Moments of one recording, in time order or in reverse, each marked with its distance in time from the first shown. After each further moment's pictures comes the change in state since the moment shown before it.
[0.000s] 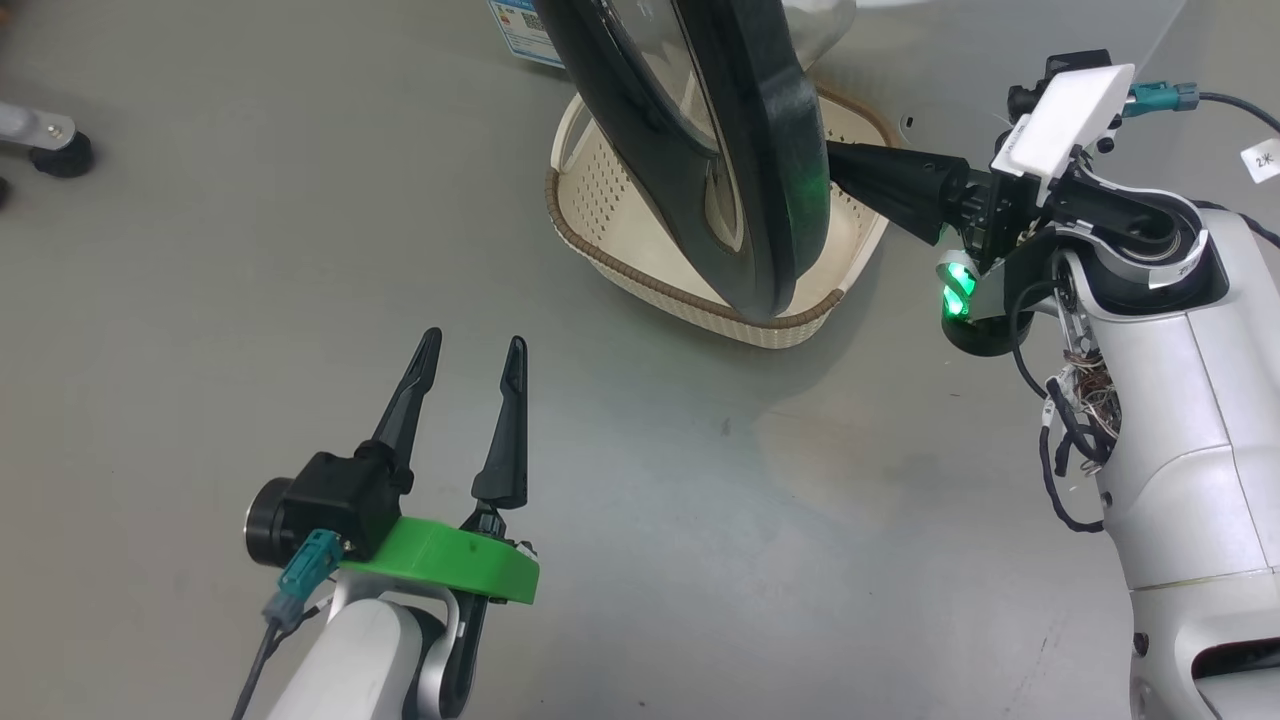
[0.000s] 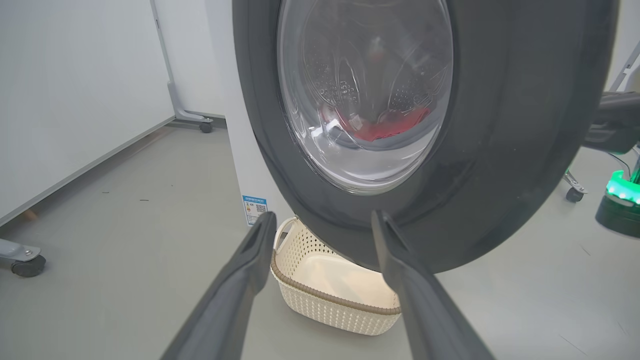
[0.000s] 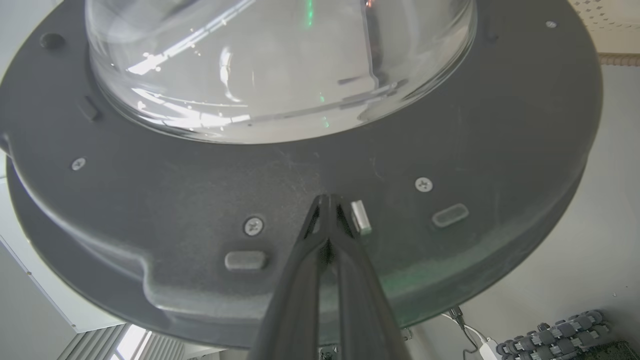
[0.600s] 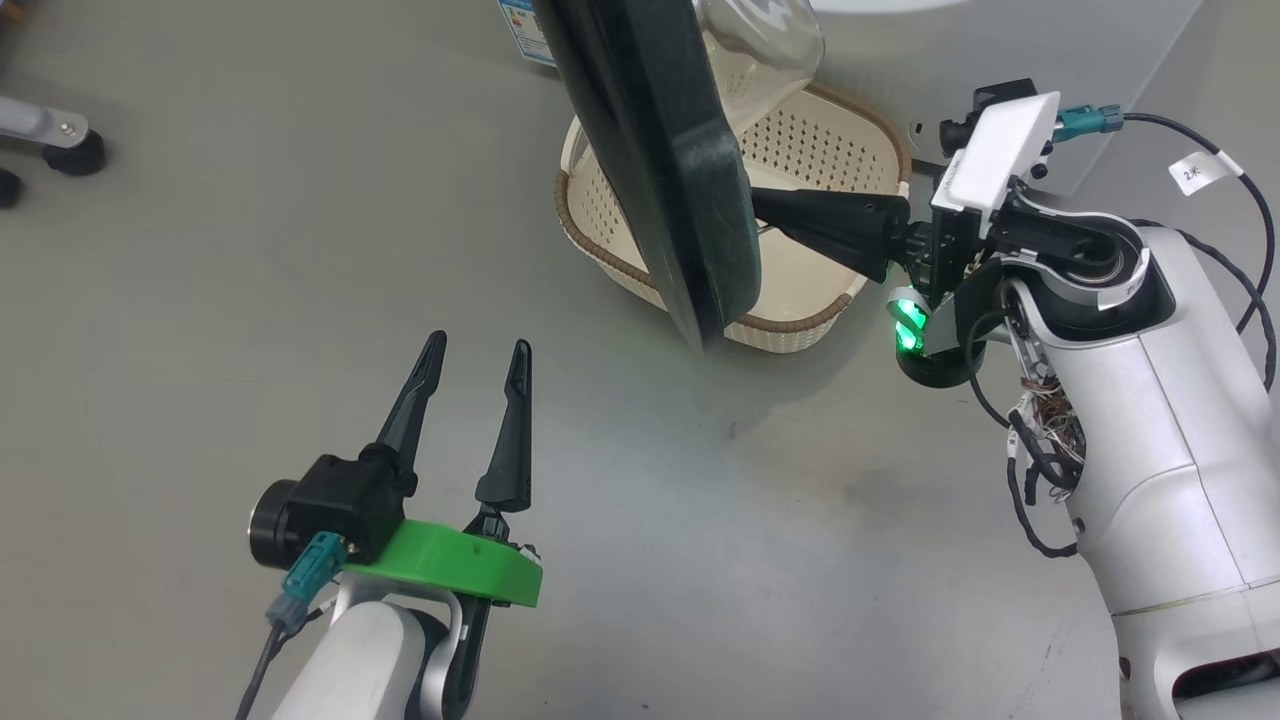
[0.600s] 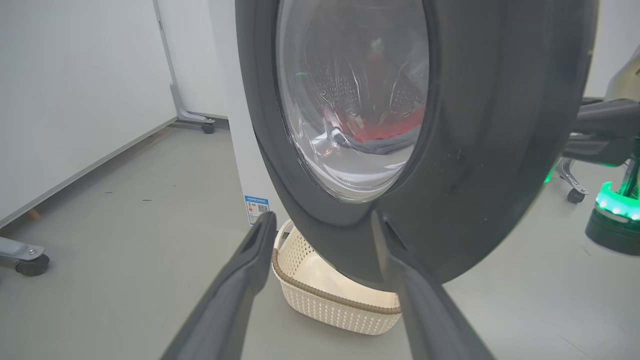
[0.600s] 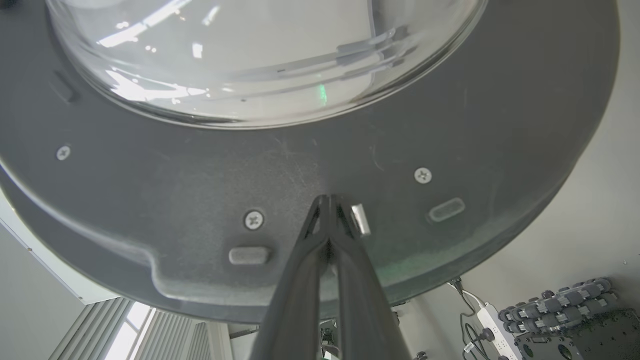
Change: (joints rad) left arm 0.003 0.000 -0.007 -0.001 -0.001 0.000 0.000; right arm 0.022 0.000 0.105 -0.025 0.079 0.000 0.002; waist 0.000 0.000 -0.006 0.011
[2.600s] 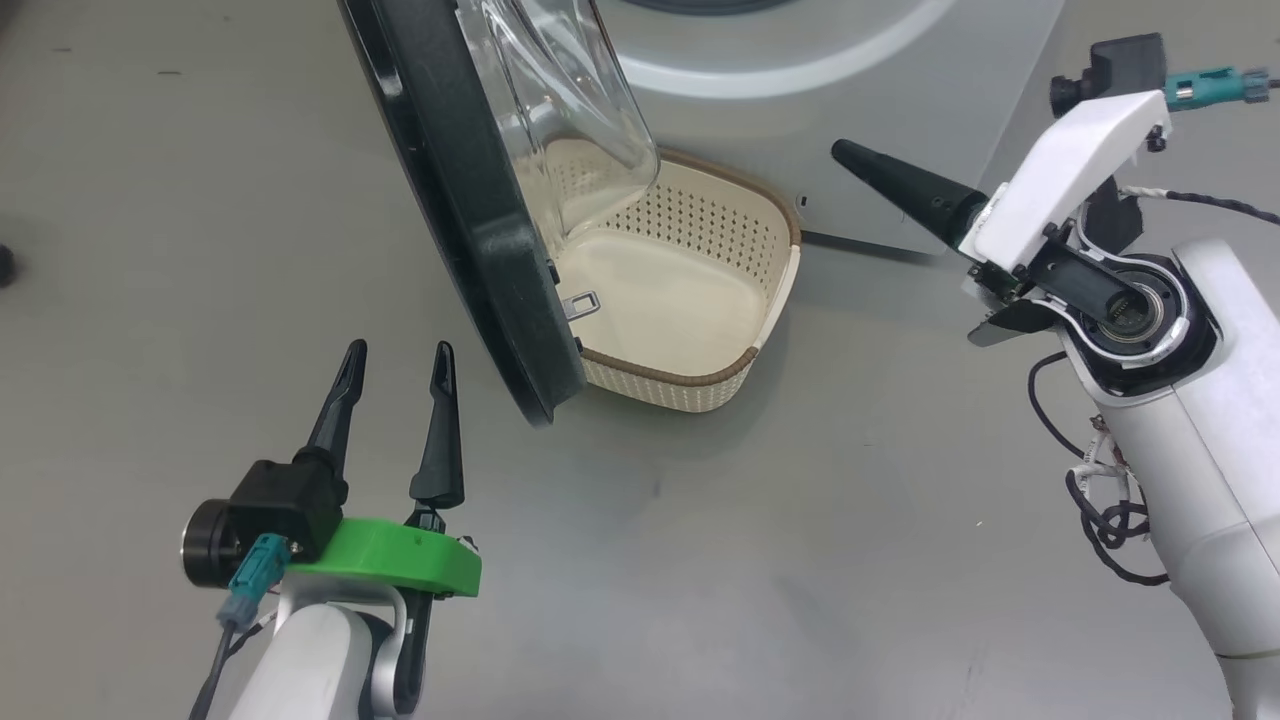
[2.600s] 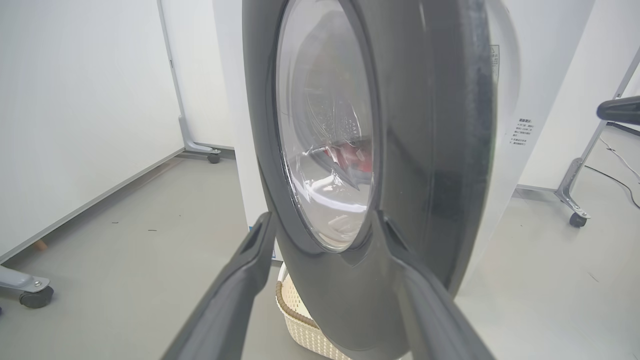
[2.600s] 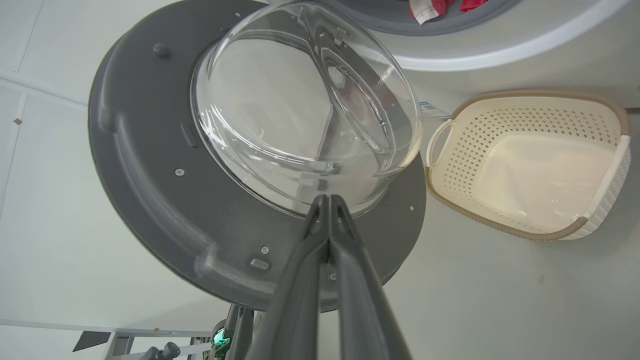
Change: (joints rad) left arm 0.020 0.001 0.117 0.043 0.056 0.000 0.000; right arm 0.067 -0.202 0.197 -0.208 -0.193 0.152 -0.360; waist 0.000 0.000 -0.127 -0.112
